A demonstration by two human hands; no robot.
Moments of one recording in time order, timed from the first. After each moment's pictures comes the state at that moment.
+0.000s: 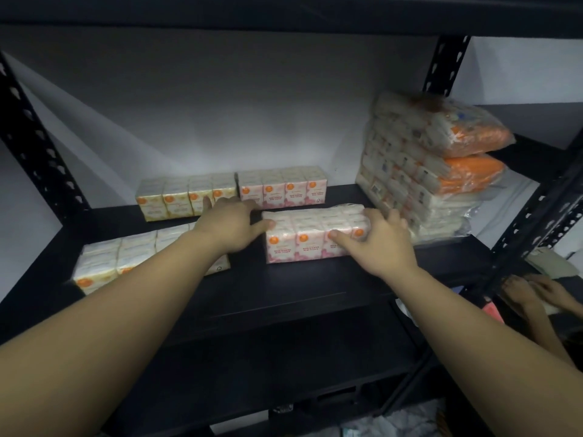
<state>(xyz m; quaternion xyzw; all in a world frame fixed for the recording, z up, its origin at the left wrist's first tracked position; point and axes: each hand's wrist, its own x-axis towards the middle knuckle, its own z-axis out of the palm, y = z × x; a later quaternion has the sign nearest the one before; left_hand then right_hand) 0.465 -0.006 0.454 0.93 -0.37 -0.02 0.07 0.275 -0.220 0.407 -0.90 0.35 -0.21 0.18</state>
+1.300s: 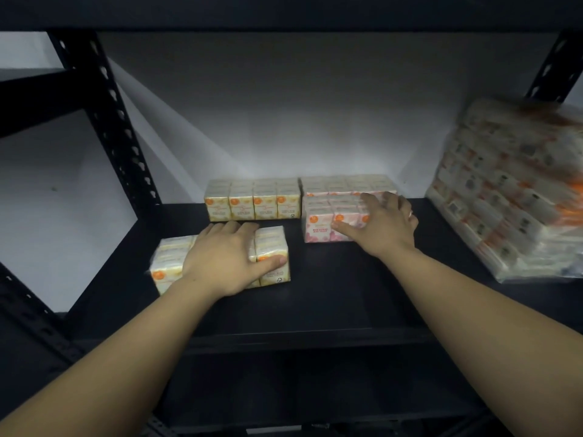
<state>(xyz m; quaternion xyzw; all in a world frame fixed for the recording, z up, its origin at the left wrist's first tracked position) 0.490 0.108 0.424 0.94 -0.32 0.08 0.05 0.419 -0.198 0.403 -0.94 0.28 -0.15 0.11</state>
